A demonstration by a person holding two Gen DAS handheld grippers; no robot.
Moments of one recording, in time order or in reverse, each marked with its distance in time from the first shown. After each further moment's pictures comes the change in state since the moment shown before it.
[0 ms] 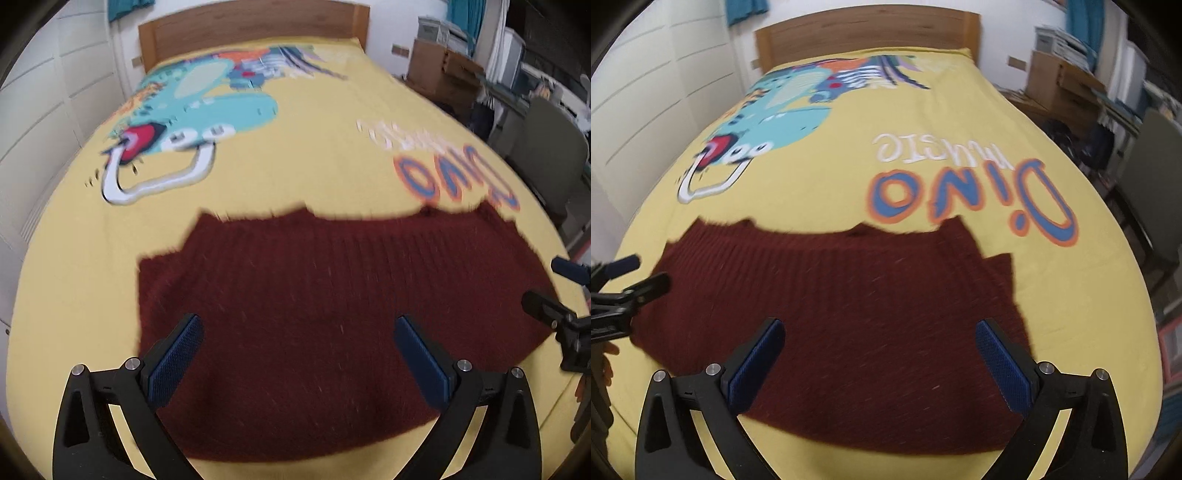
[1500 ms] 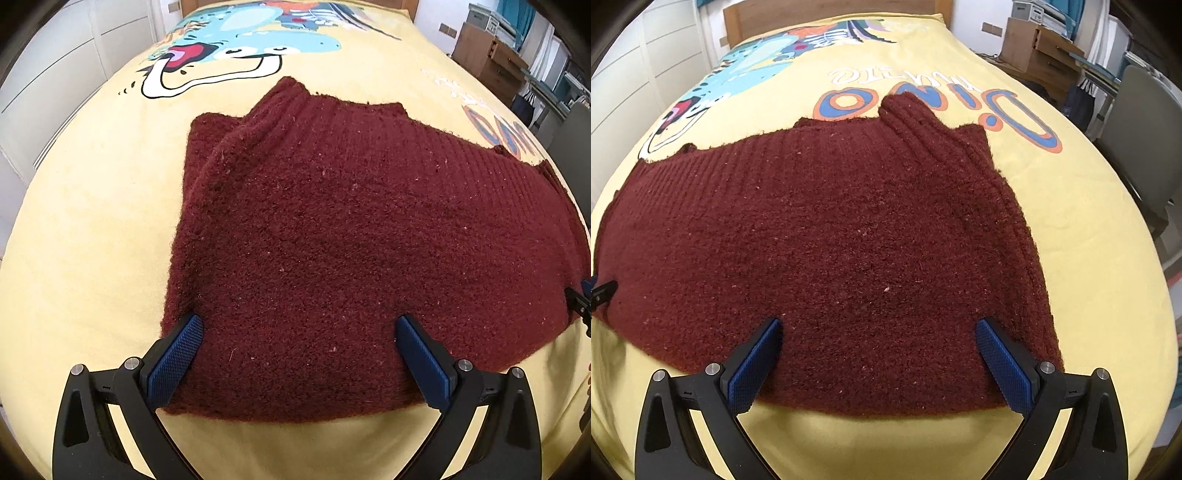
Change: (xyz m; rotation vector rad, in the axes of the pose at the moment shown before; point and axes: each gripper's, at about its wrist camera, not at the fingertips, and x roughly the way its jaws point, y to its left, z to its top) left arm 0.032 0.063 -0.056 -0.129 0.137 0.060; right arm 0.050 -0.045 -0.069 0.099 0.122 -0.080
